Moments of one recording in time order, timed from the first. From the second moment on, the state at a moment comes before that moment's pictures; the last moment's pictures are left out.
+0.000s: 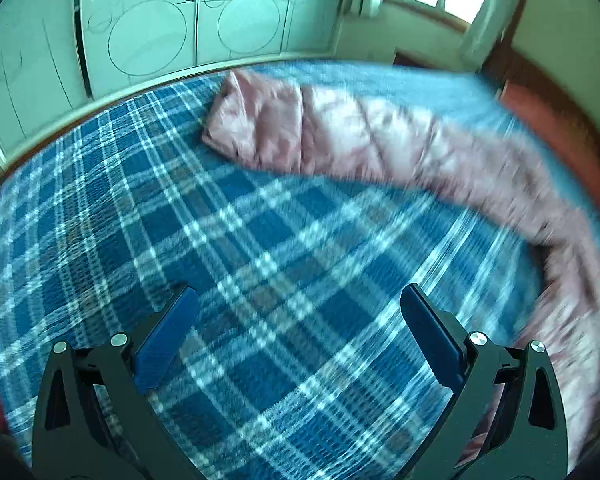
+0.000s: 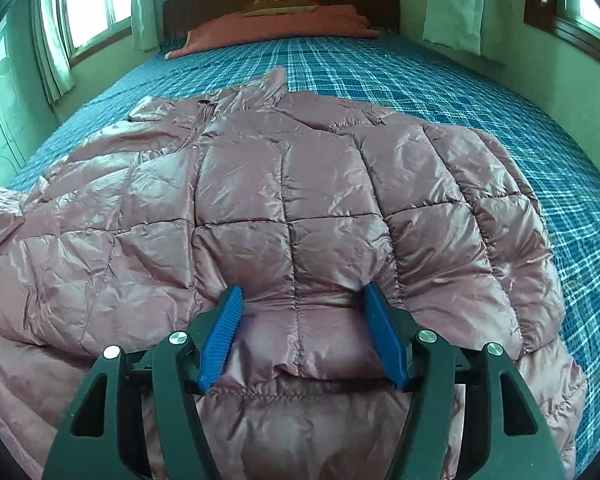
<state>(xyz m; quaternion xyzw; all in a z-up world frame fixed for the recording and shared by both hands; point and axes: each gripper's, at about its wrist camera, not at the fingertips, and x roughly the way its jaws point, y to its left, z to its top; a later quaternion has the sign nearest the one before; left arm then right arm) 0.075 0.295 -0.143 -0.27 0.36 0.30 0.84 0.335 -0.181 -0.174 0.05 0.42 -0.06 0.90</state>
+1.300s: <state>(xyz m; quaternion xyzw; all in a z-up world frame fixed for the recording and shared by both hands) 0.209 0.217 -0.065 -0.19 0.26 0.14 0.94 0.317 -0.192 -0.161 0.08 0.41 -0.06 0.91</state>
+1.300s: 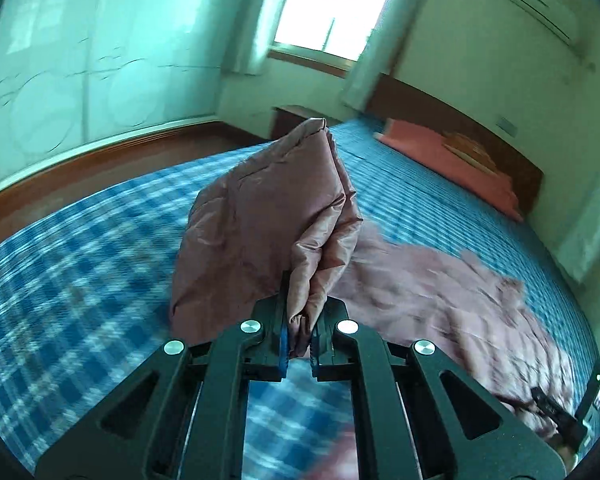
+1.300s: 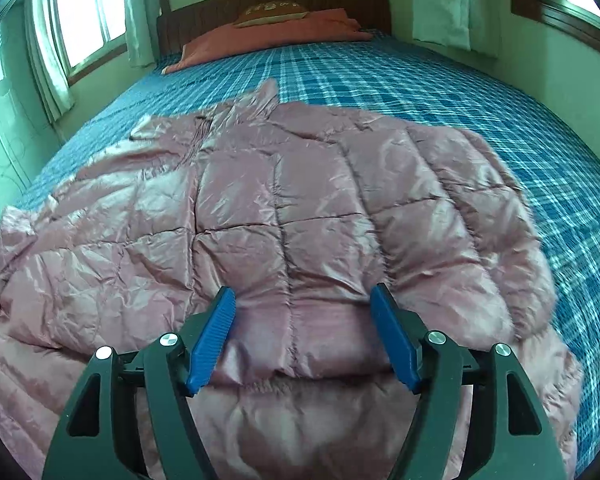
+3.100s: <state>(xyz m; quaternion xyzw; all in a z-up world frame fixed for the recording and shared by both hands) 0.293 -0.175 -0.160 0.07 0.41 -0.06 0.91 0.184 -0.307 -0.172 0.11 0.42 -0.14 0.89</state>
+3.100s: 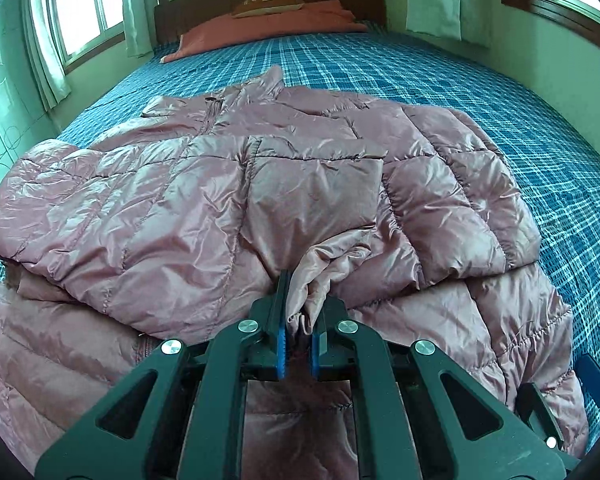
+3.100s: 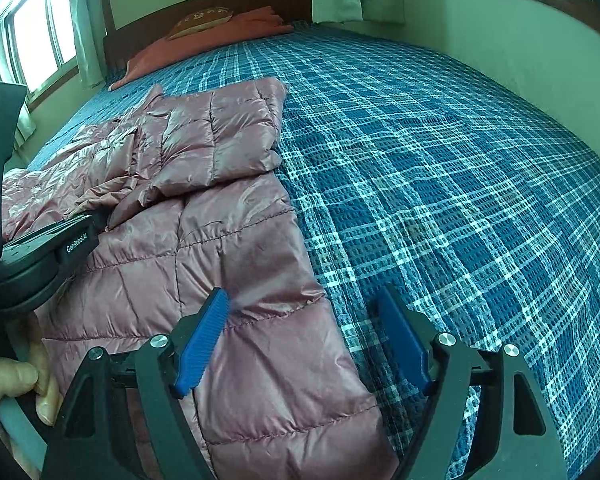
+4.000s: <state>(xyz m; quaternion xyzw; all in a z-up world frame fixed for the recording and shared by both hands) 0.206 0.013 -0.110 -0.06 0.39 -0.02 0.92 0.189 -0.280 -0.134 0.11 0.40 -0.13 0.90</state>
